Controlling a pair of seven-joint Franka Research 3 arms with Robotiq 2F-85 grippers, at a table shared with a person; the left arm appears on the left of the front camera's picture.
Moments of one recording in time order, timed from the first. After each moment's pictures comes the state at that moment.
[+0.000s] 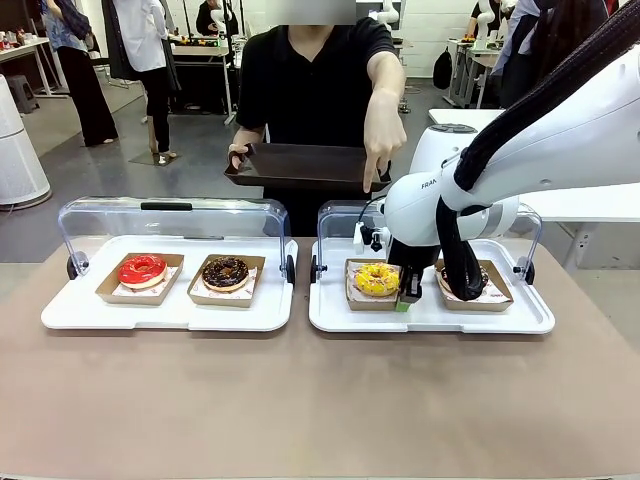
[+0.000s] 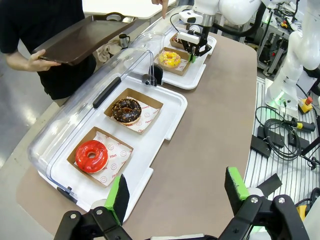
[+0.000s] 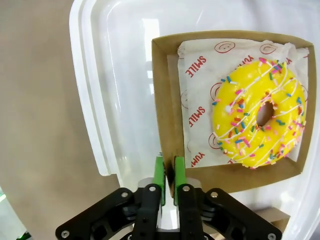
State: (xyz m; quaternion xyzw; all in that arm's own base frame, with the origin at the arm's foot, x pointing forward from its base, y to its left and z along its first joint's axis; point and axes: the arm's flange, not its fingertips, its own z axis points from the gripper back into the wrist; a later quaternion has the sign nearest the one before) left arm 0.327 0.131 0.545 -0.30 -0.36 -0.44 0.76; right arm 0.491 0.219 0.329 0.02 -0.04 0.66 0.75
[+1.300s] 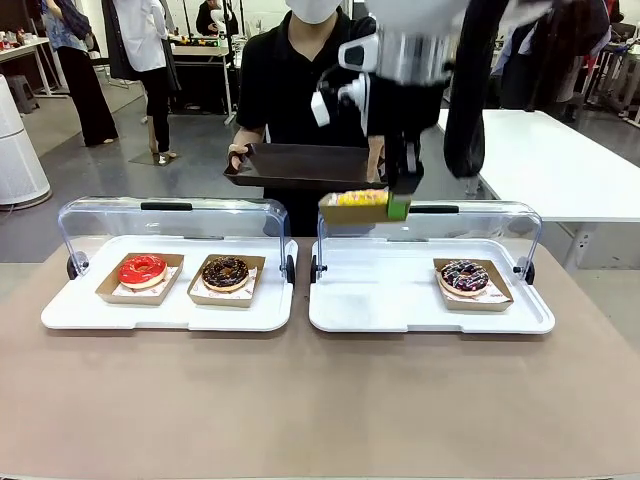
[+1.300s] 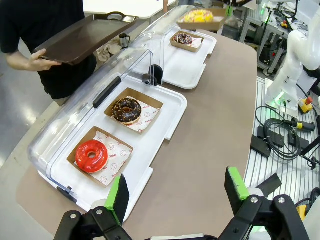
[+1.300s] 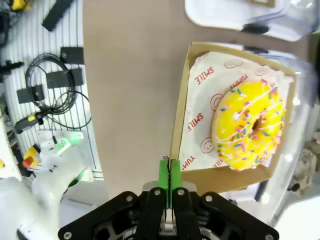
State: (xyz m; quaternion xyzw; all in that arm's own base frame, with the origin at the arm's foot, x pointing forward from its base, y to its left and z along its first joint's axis) left arm 0.328 0.131 0.545 -0.30 -0.36 -0.44 0.76; right arm 0.398 0.292 0.606 -0.01 0.00 0.71 0.71
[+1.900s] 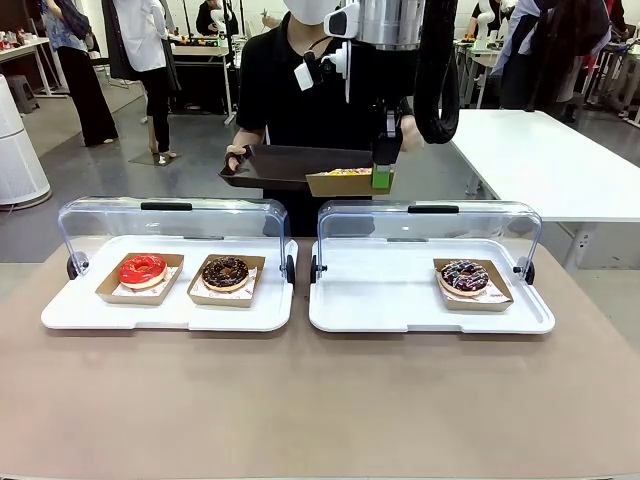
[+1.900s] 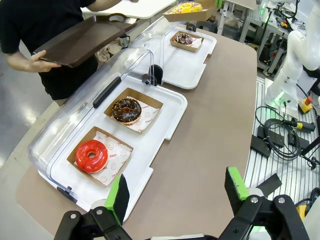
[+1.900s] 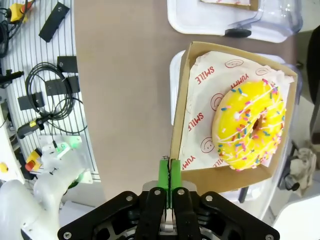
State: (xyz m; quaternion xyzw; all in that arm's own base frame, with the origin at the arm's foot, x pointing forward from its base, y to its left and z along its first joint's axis) left arm 0.328 0.131 0.545 -0.30 -0.36 -0.44 0.76; right arm 0.432 0.307 0.619 0.00 0.00 0.70 0.72
